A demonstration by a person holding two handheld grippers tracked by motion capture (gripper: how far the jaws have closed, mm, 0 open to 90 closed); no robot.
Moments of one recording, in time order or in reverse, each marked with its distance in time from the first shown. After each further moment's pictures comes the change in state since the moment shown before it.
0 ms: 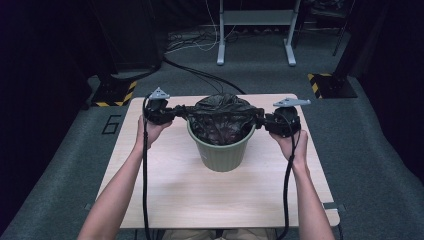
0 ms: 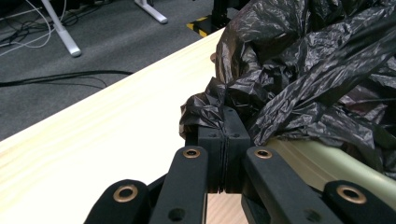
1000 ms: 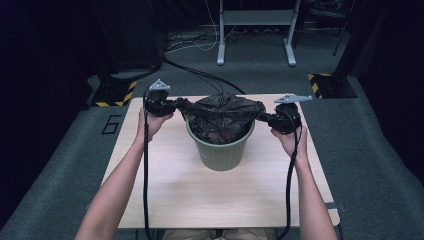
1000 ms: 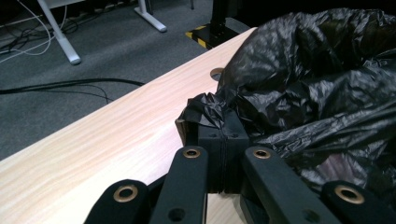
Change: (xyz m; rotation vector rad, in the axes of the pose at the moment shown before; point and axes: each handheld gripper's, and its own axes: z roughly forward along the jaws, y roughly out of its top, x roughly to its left) left arm 0.004 0.028 0.000 -0.020 -0.012 -0.006; right arm -0.010 0.008 0.006 -0.011 0.088 0.010
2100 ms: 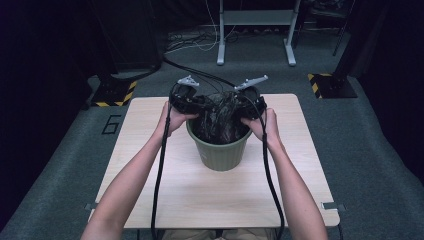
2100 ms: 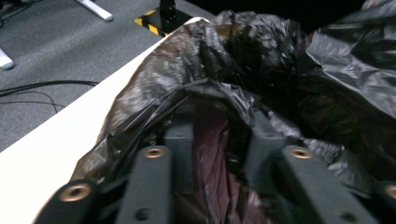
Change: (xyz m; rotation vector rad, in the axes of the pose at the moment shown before) left arm -0.048 0.038 0.031 0.077 -0.166 0.068; right arm 0.064 0.062 0.049 0.139 0.068 -0.141
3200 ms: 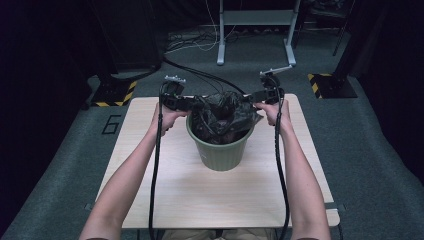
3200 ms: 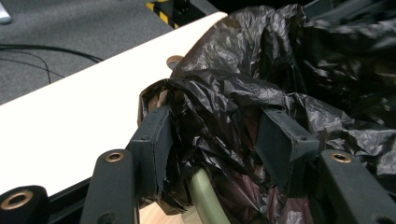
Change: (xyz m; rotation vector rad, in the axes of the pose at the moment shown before) left arm 0.040 -0.018 0.007 0.028 -0.005 -0.187; right arm -0.103 -0.007 0.029 0.077 0.155 0.420
